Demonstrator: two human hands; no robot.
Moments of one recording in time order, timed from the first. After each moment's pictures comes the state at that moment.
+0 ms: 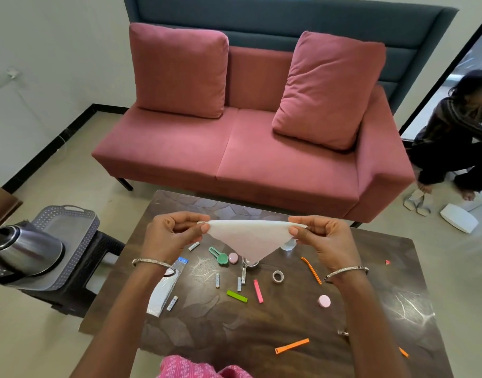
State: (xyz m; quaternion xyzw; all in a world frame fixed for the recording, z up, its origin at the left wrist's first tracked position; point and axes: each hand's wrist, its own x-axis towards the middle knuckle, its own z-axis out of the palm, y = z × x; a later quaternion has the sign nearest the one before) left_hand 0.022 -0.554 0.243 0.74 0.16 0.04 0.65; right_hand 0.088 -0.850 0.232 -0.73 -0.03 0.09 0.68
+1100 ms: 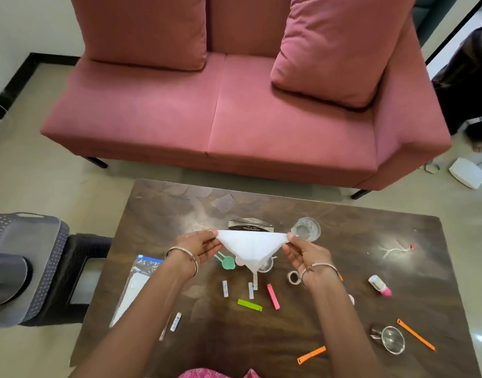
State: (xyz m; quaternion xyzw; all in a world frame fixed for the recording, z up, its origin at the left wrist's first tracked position) left_hand 0.178 -0.517 0.078 0.45 0.48 -0.17 0.73; right_hand 0.190 -0.755 0.087 -0.45 0.46 0.16 0.75
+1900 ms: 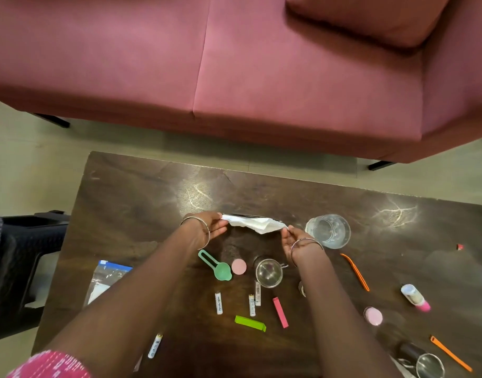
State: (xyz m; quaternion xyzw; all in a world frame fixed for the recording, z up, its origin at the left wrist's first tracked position) left_hand 0.297 -0.525 -0.115 0.44 0.55 -0.29 0.65; right_hand 0.288 -0.746 -0.133 -0.29 0.64 0.15 0.70
